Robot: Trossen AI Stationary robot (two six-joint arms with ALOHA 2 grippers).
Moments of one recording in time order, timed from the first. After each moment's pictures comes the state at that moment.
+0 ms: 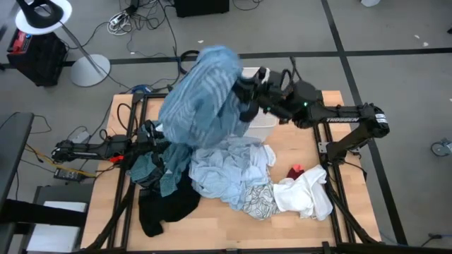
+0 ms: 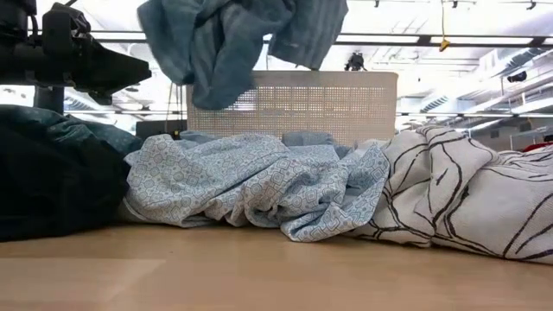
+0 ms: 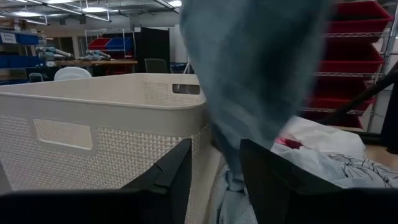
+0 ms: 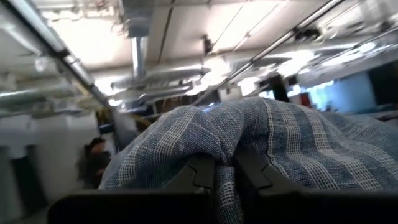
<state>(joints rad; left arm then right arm) -0.07 0.01 0.01 0.14 -0.38 0.02 -0.04 1.47 1.49 0.47 0.32 0.12</state>
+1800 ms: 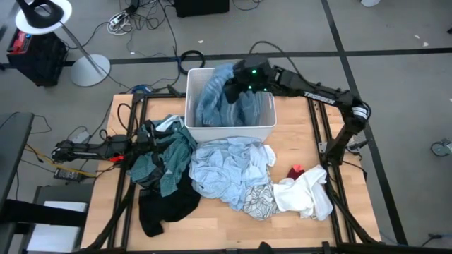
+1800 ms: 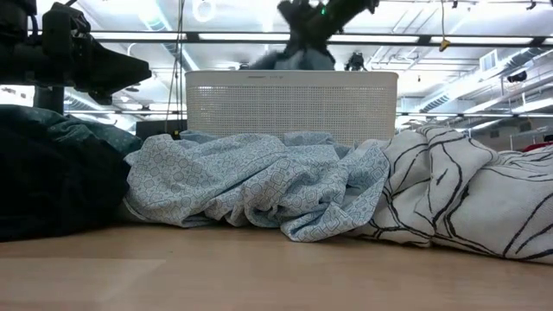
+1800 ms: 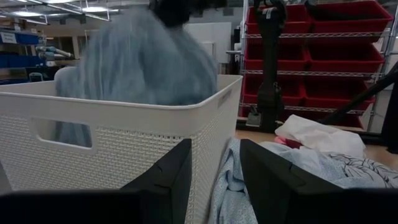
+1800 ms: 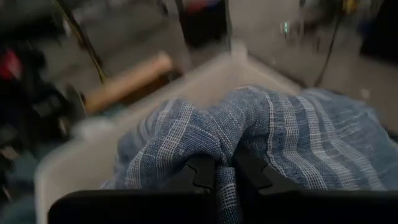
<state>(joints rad) -0.07 0.01 0.01 0.14 -0.38 0.02 -0.42 1.71 1.68 -0.47 0.08 0.23</state>
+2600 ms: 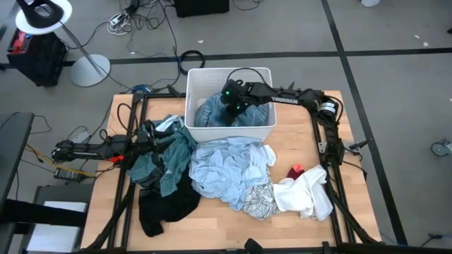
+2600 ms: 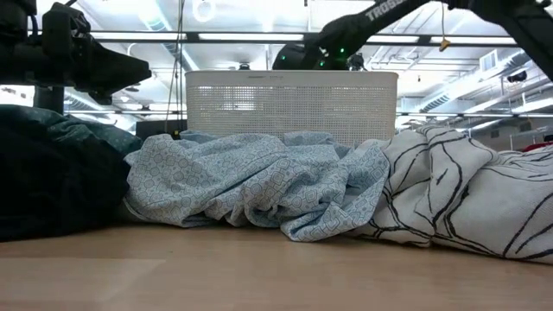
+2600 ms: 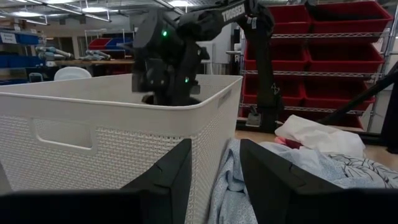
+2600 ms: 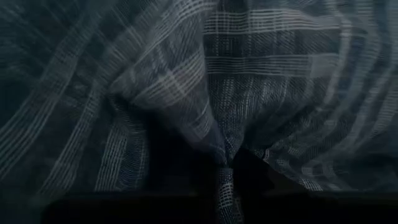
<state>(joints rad) -0.07 0.01 0.01 0.14 -0.38 0.02 -0.43 2.04 1.68 -0.71 -0.01 0.24</state>
